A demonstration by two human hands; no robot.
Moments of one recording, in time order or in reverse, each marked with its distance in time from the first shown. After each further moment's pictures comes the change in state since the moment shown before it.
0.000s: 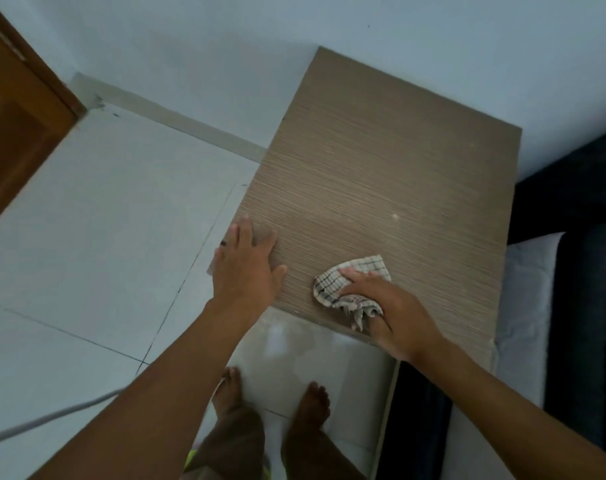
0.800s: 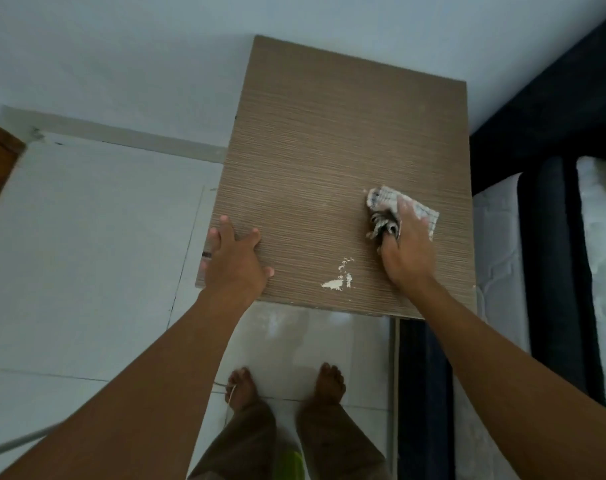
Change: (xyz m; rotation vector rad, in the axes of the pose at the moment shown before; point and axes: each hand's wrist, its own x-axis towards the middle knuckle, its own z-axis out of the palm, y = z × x) left_hand 0.017 0.002 -0.012 -0.100 -0.217 -0.023; right_hand 0.022 0.016 -0.015 -0.027 0.479 0.672
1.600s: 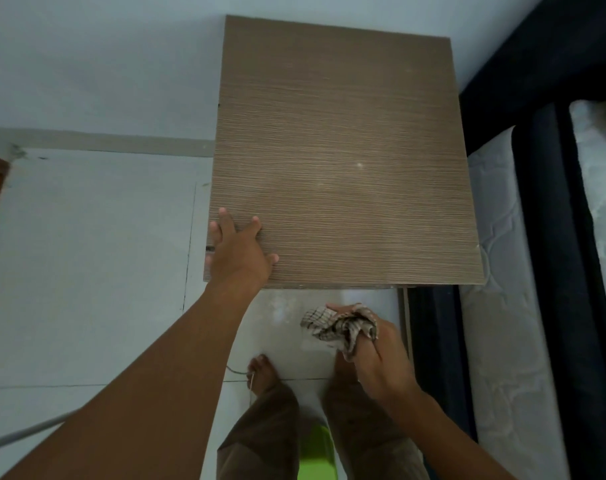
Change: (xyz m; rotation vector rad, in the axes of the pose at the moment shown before) left_hand 0.003 -0.004 0.001 -0.002 -0.011 0.026; right_hand -0.175 -0.035 0.031 0.526 -0.198 0.027
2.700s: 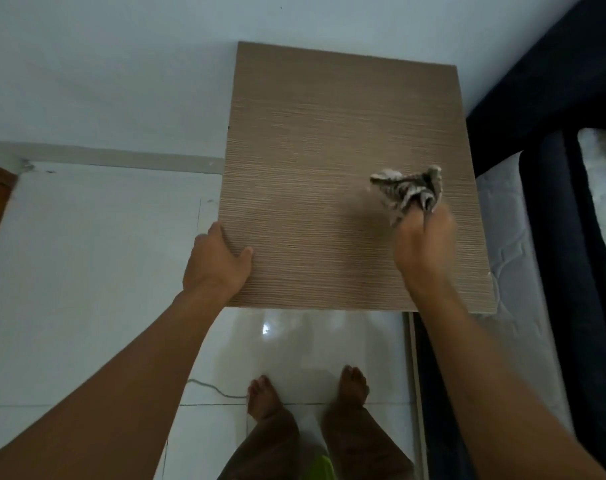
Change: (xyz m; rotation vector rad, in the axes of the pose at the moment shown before) left_hand 0.016 -0.020 -0.035 -0.189 0.139 -0.032; right_hand 0.147 -0.069 -0.049 -0.124 0.588 -0.006
